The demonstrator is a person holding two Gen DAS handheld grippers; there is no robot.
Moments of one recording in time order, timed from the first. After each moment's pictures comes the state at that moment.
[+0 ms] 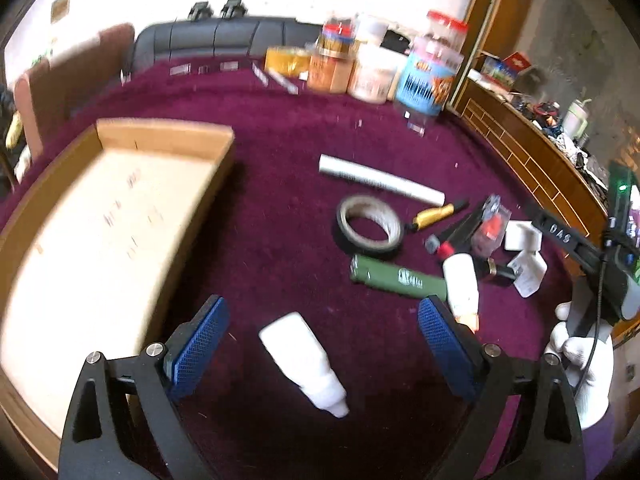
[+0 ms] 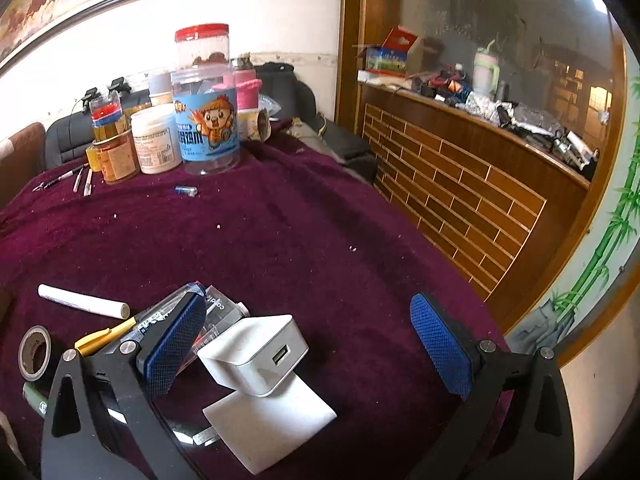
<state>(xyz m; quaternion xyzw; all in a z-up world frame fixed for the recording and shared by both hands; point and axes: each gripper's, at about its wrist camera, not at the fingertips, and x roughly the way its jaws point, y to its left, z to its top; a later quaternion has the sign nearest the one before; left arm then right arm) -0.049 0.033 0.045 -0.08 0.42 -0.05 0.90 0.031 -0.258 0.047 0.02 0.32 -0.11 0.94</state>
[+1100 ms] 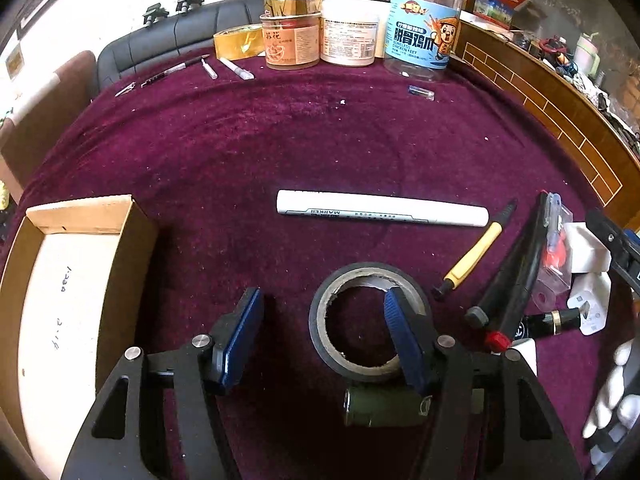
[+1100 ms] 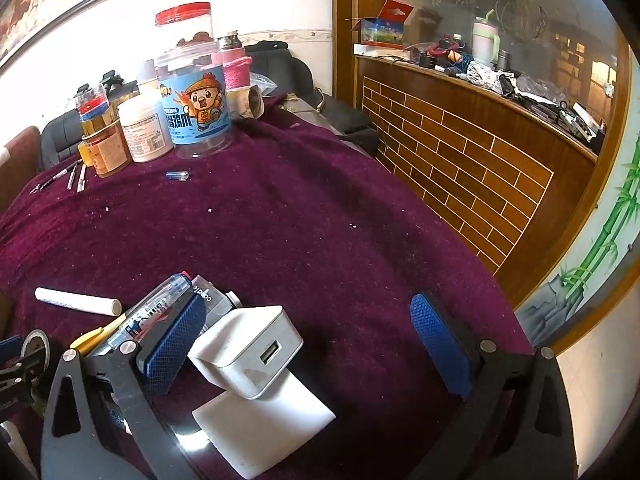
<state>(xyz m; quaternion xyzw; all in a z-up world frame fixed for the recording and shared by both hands) 0.054 -0.008 0.014 0.02 0.48 -0.06 0.87 0.038 -0.268 0.038 0.04 0.35 -0.11 0.93</state>
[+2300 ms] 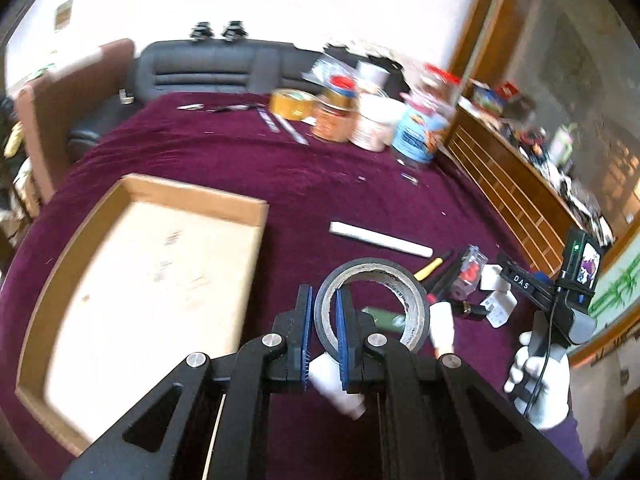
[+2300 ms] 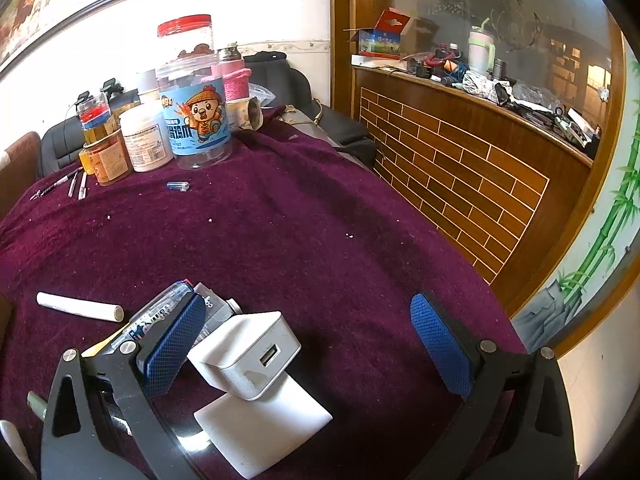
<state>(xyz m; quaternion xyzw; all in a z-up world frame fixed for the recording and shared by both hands) -0.061 0.084 0.109 -0.10 0.39 -0.06 0.91 0.034 -0.269 0.041 0.05 0.33 -0.11 0.94</state>
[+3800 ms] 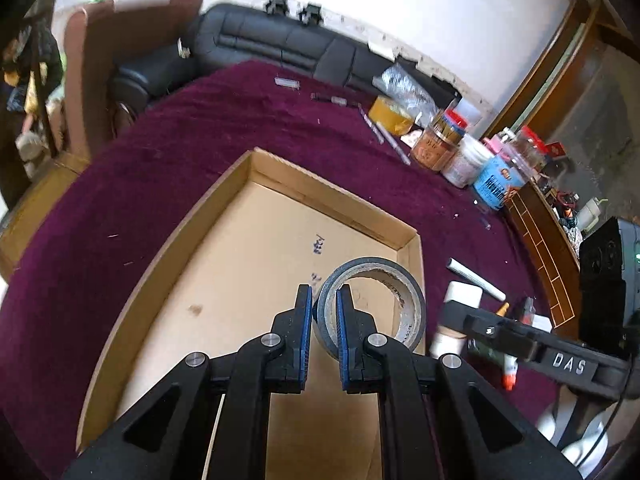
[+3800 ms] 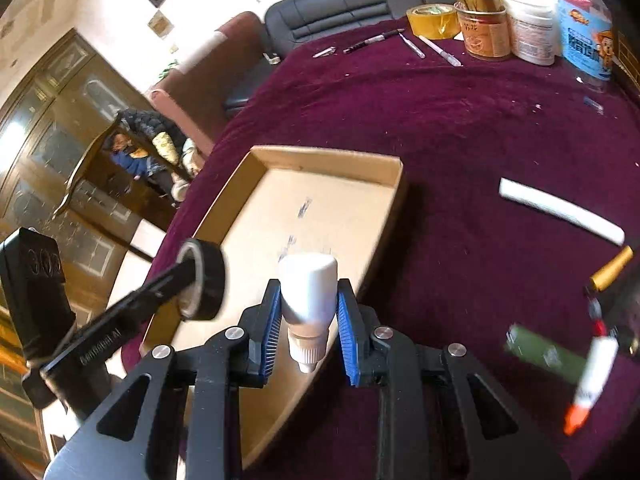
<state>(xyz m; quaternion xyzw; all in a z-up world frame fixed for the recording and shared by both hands) -0.017 0.236 0.061 -0.21 0.42 -0.02 0.88 0.038 0.042 0.061 0.09 0.51 0.31 0.80</state>
